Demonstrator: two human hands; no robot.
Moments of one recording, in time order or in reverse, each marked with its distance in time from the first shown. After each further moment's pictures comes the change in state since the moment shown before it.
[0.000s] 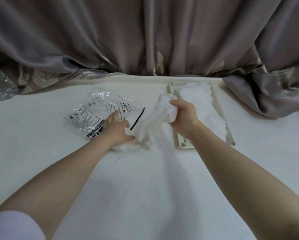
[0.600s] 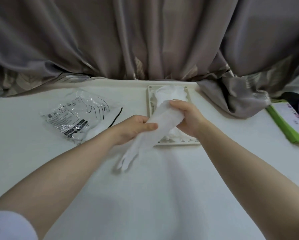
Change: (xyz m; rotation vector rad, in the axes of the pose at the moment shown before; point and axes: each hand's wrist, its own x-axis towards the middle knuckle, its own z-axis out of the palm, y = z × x) left_hand -0.045 0.140 -0.012 -1.103 -0.457 0.240; right_hand -0.062 -0.060 -0.070 -0.276 -0.118 -0.013
